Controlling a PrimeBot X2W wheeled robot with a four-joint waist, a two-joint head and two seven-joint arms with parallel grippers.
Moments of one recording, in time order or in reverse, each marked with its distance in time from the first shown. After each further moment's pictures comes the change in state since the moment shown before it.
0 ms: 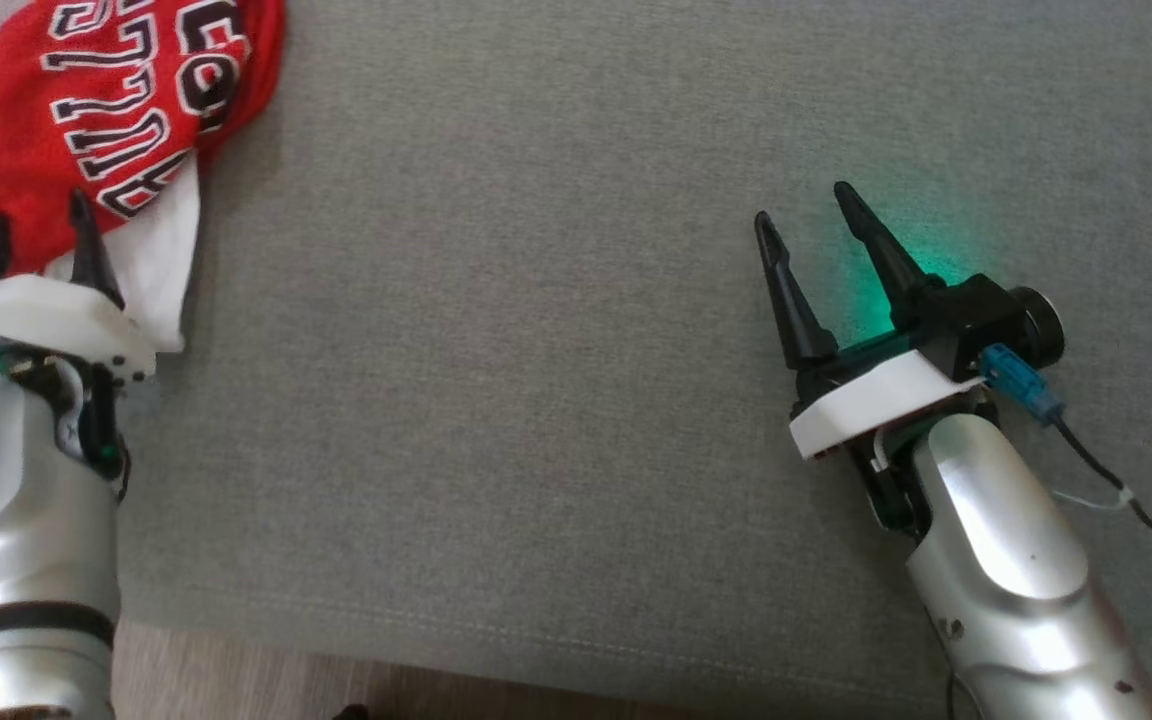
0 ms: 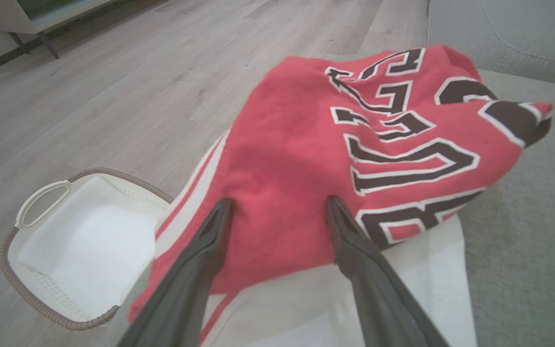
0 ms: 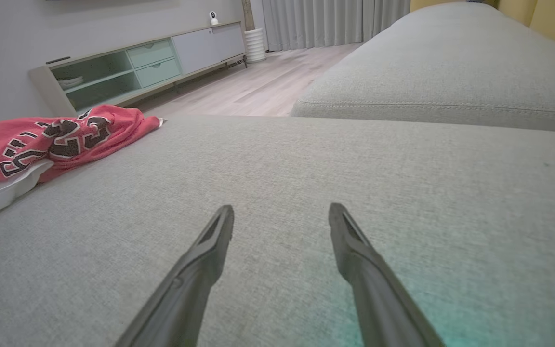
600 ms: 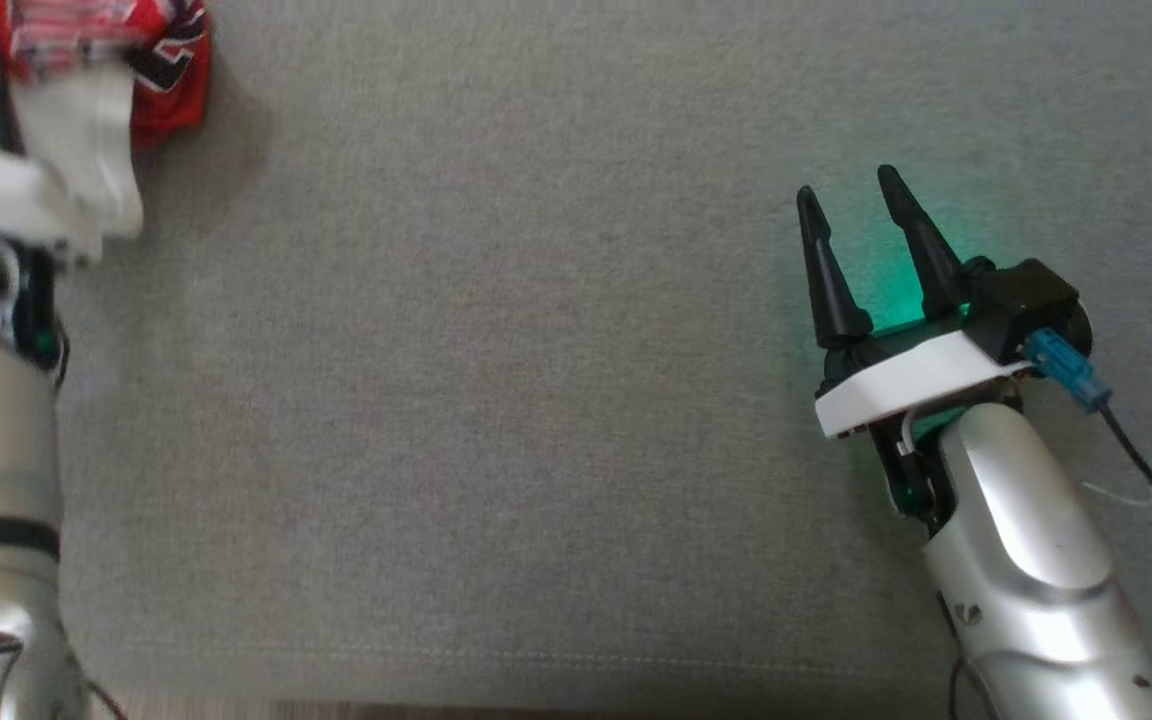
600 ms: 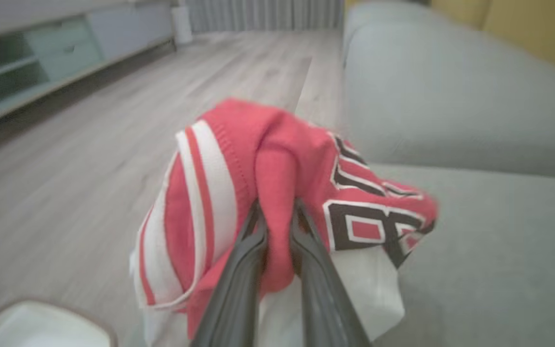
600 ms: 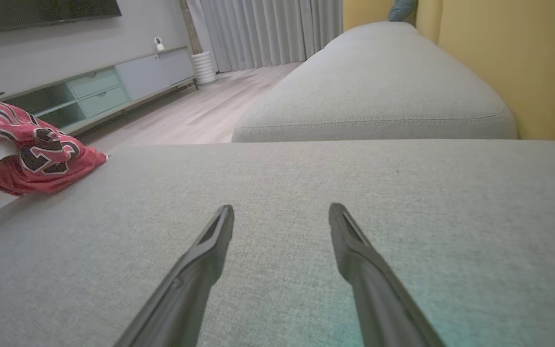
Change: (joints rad) left arm -0.136 0.062 -0.059 -0.010 0.017 -0.053 0.008; right arm -0.012 0.001 -0.061 0.008 0.054 0.000 0.000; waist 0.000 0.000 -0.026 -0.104
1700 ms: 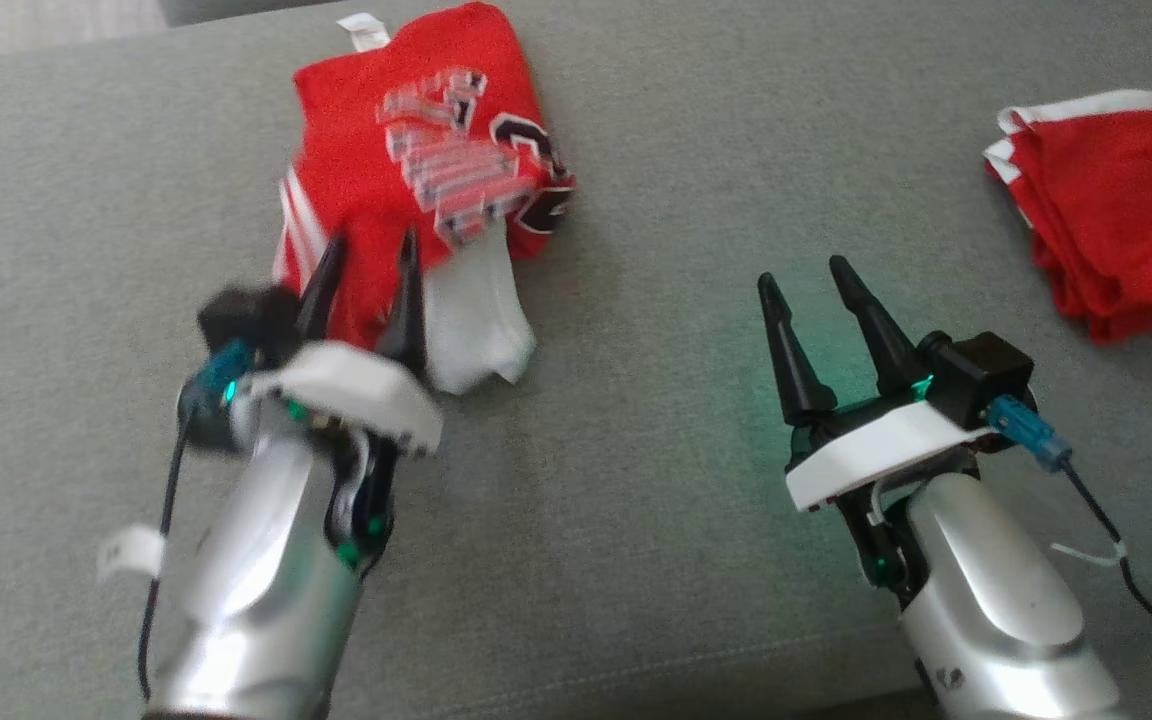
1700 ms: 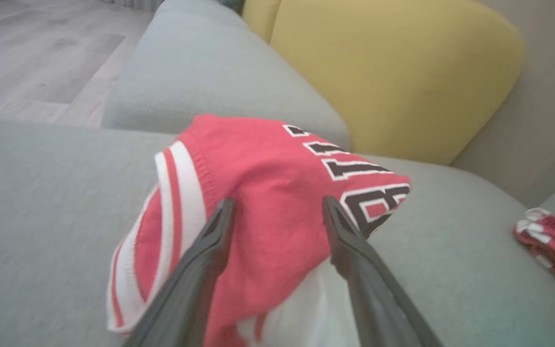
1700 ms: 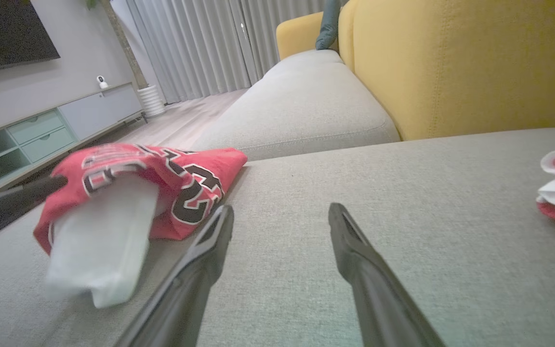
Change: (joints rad) left arm 0.360 -0.236 -0.404 -0.380 -0.286 0.151 -0.008; right arm 0.095 0.002 0.085 0.012 0.132 0.000 0.000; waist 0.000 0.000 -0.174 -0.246
